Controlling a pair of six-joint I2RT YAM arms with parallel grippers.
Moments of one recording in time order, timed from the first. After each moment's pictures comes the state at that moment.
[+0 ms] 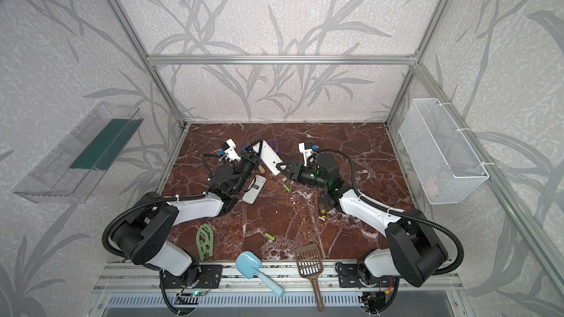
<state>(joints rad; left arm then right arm) -0.57 1.57 0.64 1.17 -0.14 -1.31 0.56 1.39 0.74 0.49 -0.57 1.07</state>
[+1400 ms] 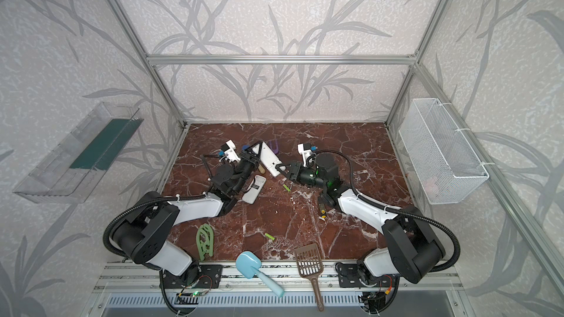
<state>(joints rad) -0.56 1.57 0.62 1.15 -0.14 -1.30 0.56 1.41 0.73 0.51 -0.59 1.09</state>
